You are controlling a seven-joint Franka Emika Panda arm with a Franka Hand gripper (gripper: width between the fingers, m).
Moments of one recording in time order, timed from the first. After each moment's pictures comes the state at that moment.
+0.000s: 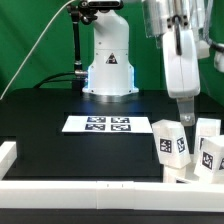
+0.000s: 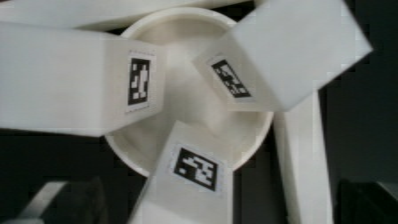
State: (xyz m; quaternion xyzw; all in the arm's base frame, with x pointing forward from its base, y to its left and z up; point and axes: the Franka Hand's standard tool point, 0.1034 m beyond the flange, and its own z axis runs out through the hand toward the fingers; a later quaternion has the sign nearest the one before) arm 0.627 0.071 0.112 -0.61 0.78 0.02 0.10
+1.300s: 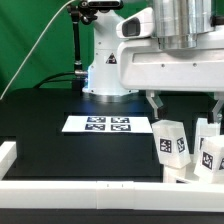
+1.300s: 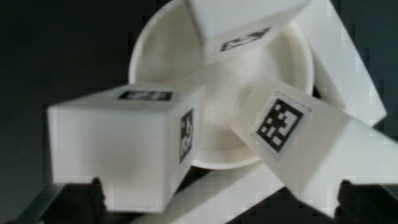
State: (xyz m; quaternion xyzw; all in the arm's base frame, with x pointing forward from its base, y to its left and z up) arm 0.629 0.067 0.106 -0.97 0.24 0.00 0.06
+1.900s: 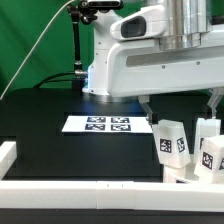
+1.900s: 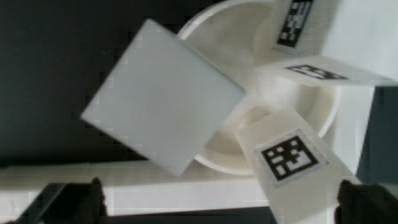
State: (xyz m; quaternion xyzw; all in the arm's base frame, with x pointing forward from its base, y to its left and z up) arm 0.629 0.058 0.105 -1.00 -0.02 -0.02 0.05
